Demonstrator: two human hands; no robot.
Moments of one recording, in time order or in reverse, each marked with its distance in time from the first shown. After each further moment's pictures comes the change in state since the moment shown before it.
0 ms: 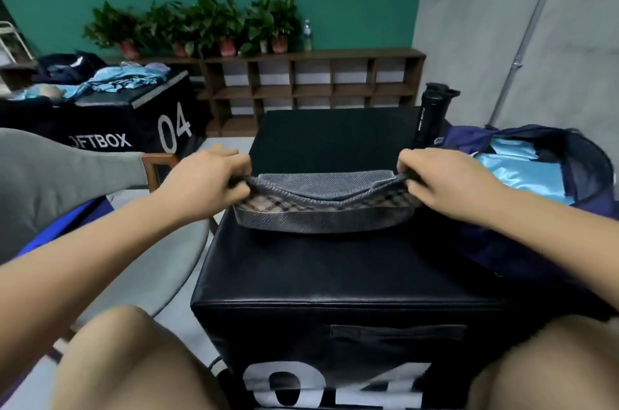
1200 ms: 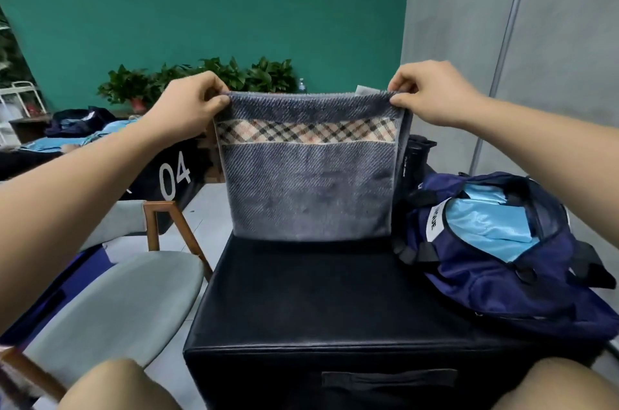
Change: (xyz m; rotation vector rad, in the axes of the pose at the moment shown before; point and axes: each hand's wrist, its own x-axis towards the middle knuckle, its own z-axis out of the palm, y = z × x) left_hand 0.106 -0.026 -0.144 -0.199 0.310 -0.252; right_hand 0.113 0.052 -0.147 0.177 0.319 0.190
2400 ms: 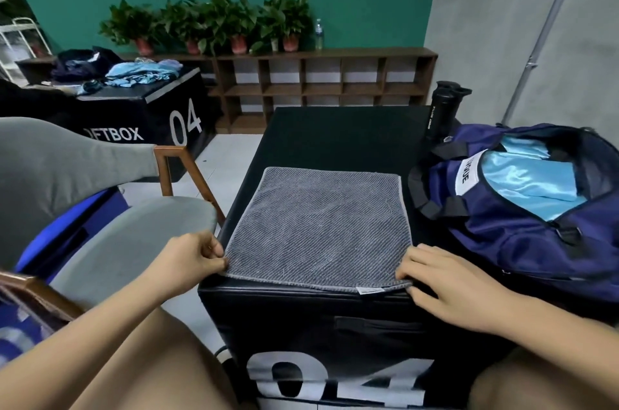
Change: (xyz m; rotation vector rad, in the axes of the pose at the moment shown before) left_hand -0.279 -0.081 0.137 -0.085 -0.550 -0.493; right_hand -0.301 0.005 0.162 0.030 -0.532 -0.373
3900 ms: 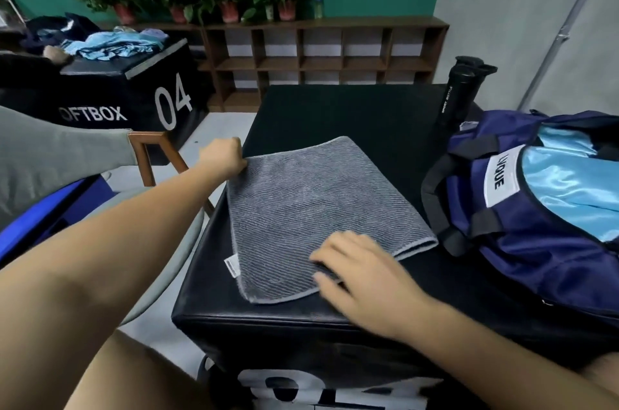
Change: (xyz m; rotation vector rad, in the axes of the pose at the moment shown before) left_hand 0.273 0.049 0.008 0.423 0.123 -0.021; right_hand 0.120 -0.060 0.032 0.157 0.172 0.016
